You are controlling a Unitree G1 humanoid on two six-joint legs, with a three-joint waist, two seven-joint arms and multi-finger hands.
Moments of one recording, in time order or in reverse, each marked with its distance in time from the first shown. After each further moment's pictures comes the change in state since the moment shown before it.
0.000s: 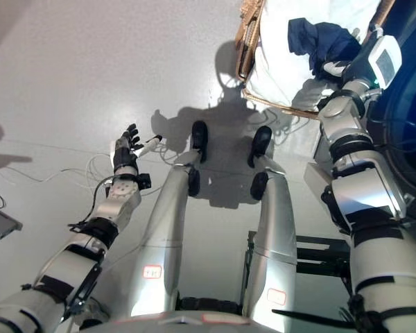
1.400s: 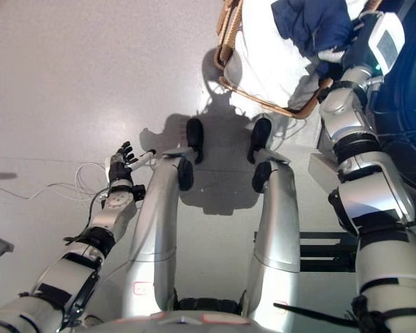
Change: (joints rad) left arm 0.052 -0.012 0.030 0.040 -0.030 0.020 0.004; right arm 0.035 -0.032 0.029 -0.240 -0.064 -0.006 -0.054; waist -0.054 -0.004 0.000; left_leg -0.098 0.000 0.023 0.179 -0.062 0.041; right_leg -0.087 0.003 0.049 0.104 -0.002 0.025
